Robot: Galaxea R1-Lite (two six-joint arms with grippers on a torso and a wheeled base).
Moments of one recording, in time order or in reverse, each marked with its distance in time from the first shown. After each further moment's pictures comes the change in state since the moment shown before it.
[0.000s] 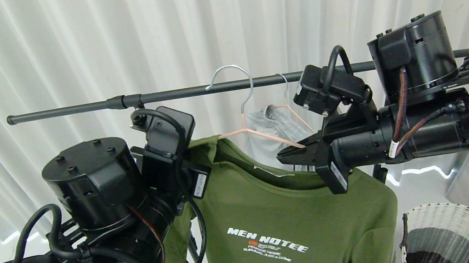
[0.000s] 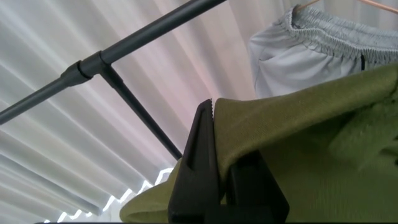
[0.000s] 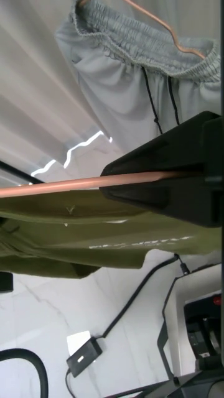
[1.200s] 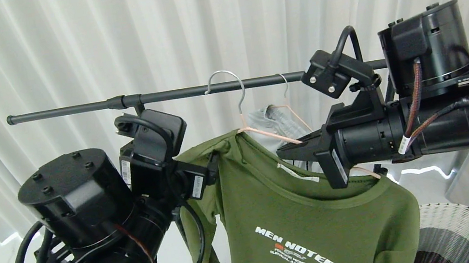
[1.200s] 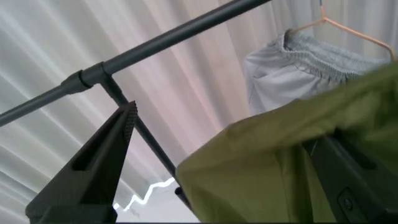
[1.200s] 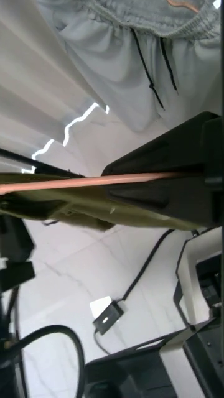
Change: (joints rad) left arm -0.003 -0.007 0.077 -0.149 -0.025 -0.004; right arm 0.003 -0.029 0.003 -0.012 0.007 0.207
